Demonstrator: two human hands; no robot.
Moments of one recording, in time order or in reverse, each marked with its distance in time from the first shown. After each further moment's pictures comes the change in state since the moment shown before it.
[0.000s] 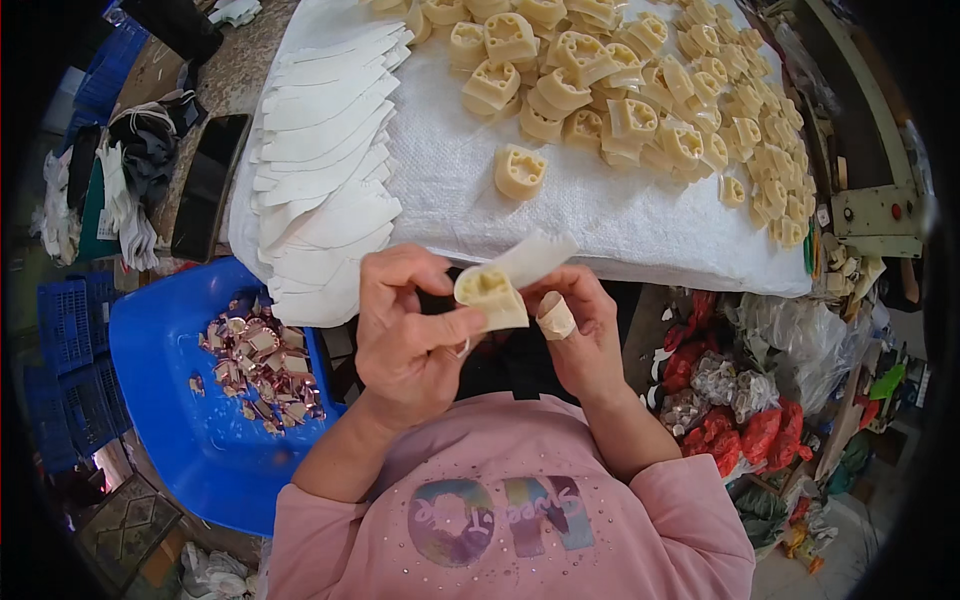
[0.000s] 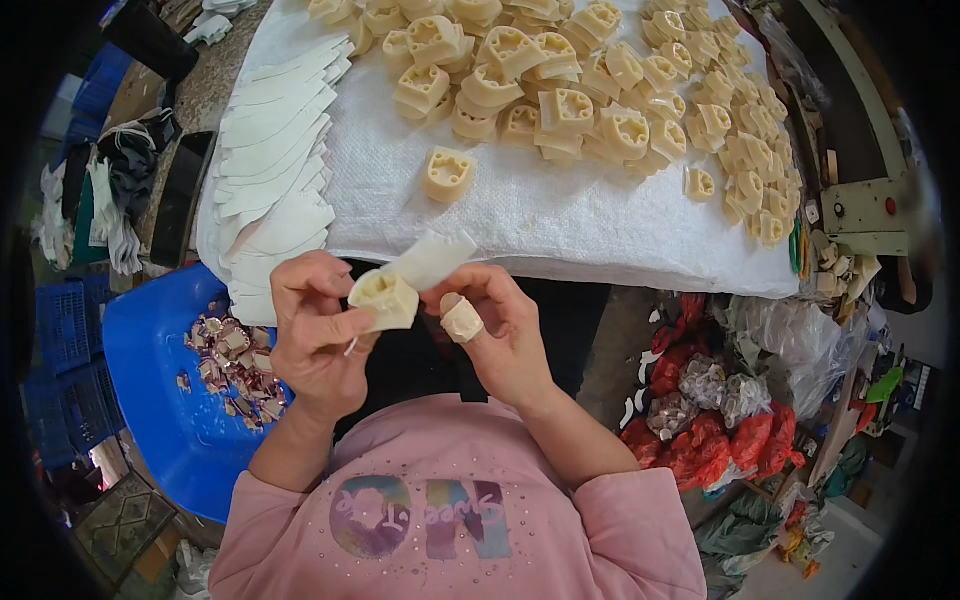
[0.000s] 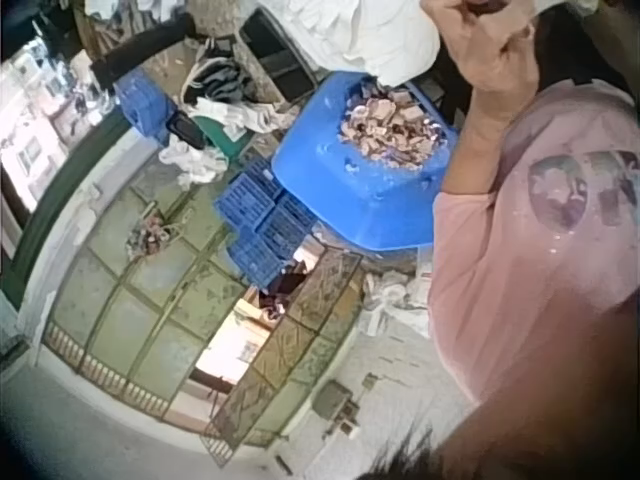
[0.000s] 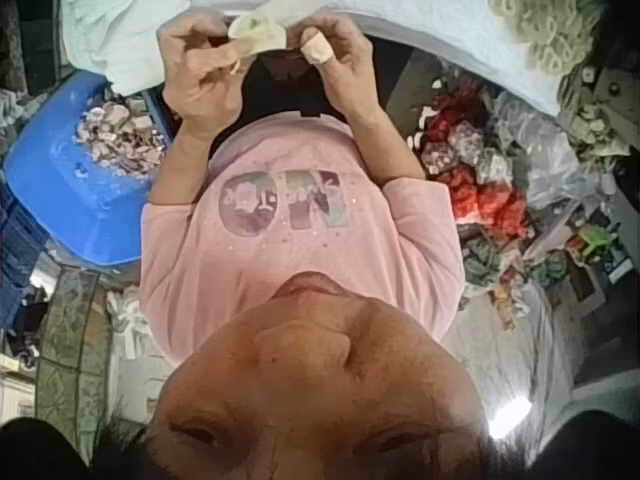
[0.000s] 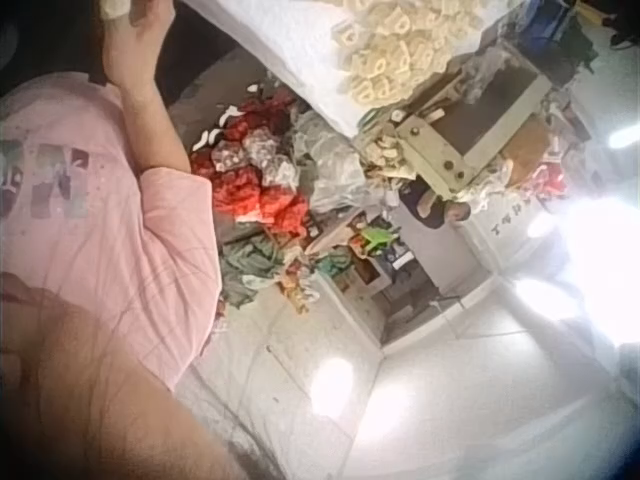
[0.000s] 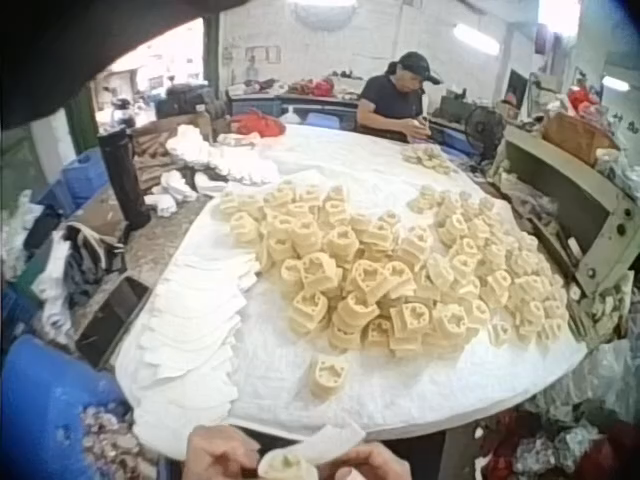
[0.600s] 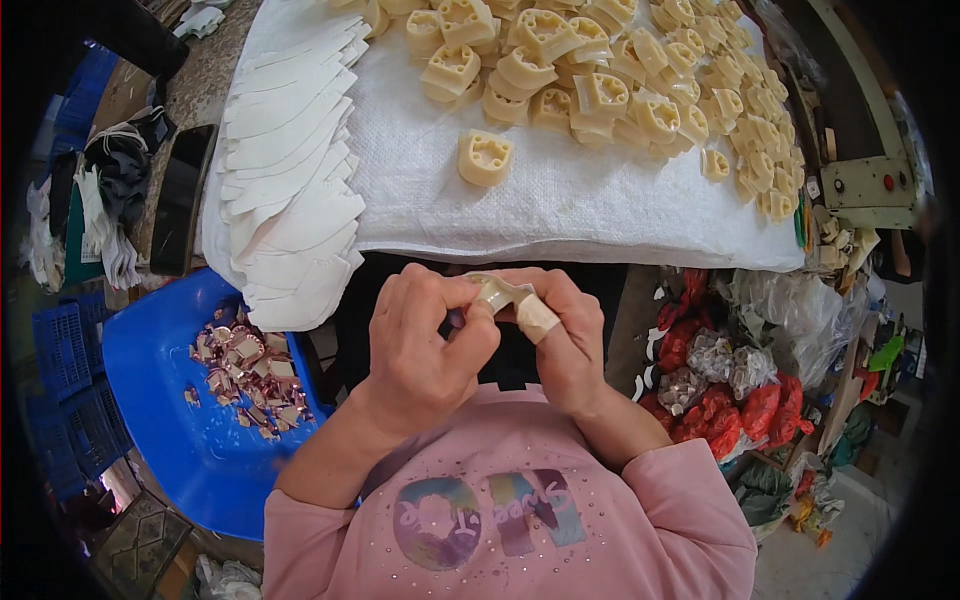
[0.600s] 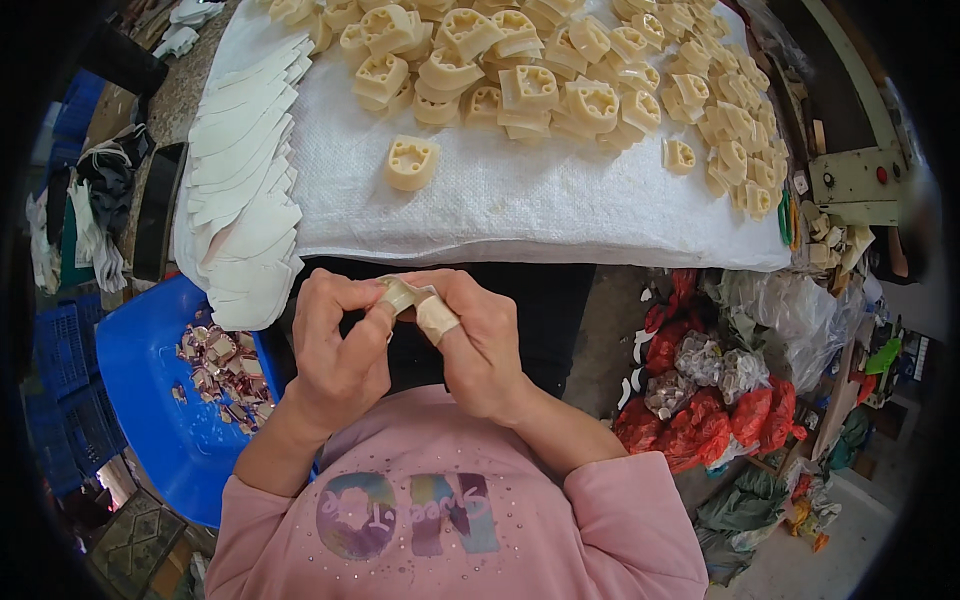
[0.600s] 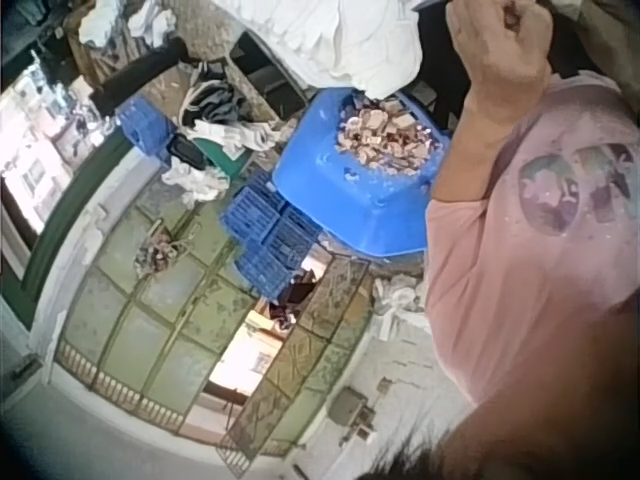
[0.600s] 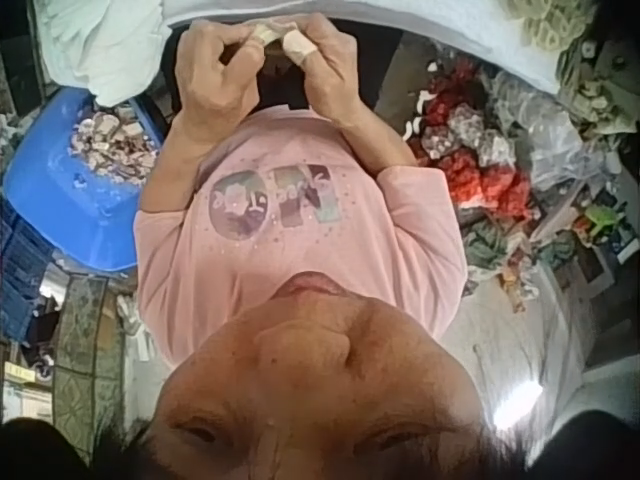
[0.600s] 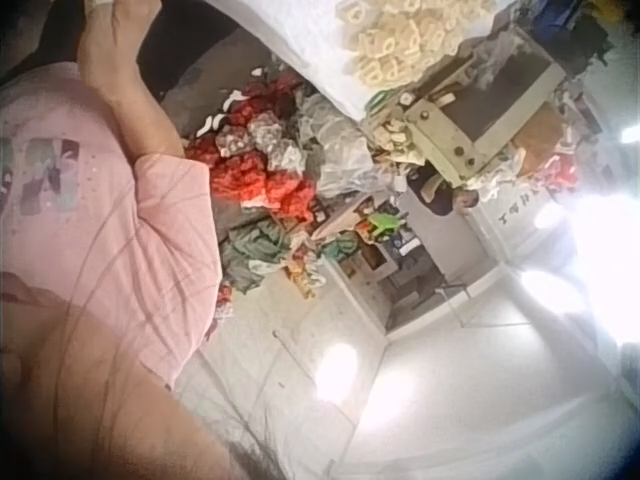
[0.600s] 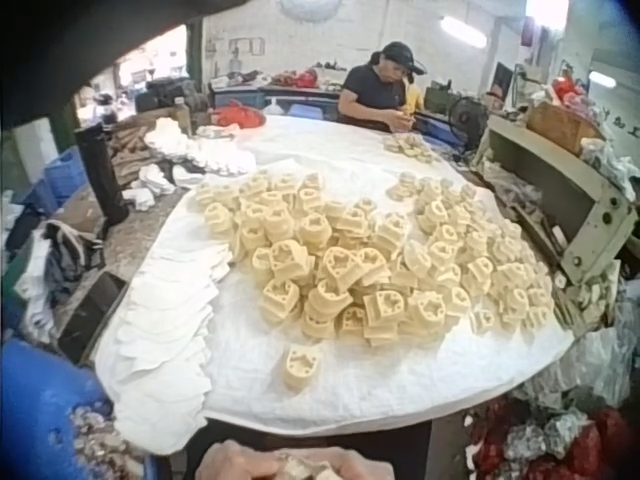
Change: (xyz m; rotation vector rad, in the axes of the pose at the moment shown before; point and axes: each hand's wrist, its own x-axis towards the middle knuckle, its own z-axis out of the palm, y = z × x) left_hand 0.002 0.009 0.014 0.454 -0.307 0.203; right_hand -0.006 -0.010 0.002 -0.215 -0.032 -0.122
